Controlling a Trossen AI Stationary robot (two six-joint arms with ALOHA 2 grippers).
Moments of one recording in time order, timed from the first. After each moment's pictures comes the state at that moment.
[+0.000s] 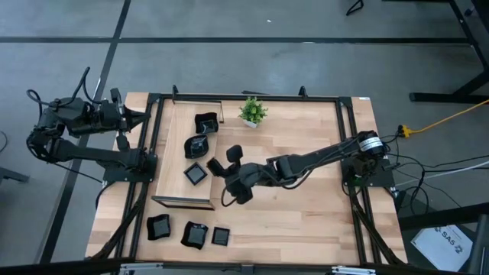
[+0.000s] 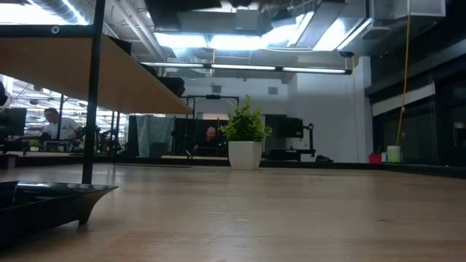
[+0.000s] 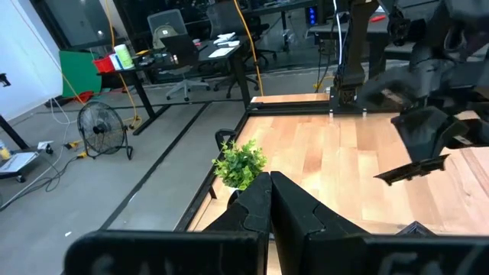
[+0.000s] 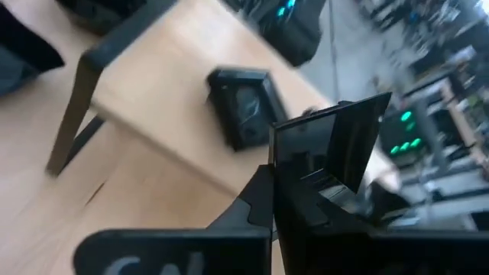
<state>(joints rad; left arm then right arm) 0.04 0.41 1.16 -0.98 -0.32 0.12 0.25 1.88 1.58 -0.16 0.43 -0.60</state>
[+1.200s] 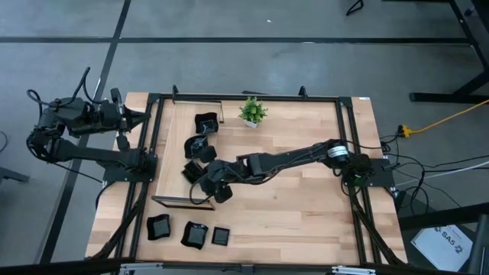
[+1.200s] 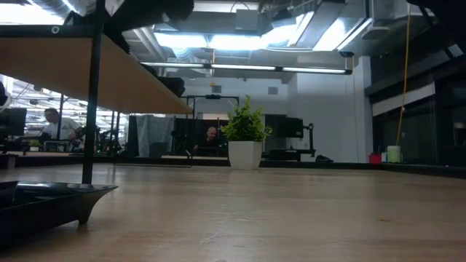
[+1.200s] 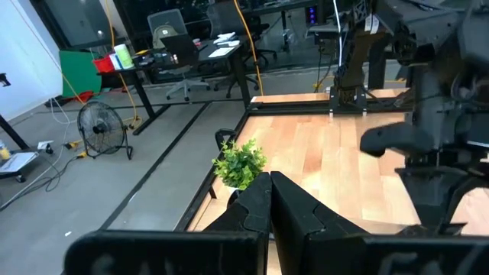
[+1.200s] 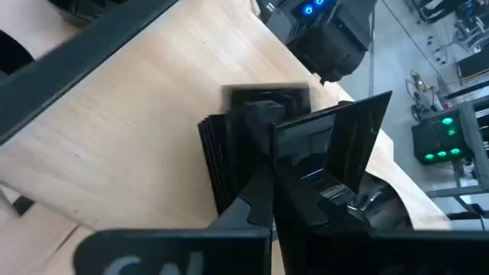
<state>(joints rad) 0.04 0.41 1.16 -0.98 -0.32 0.12 0.19 2.23 2.12 -0.45 0.31 -0.63</state>
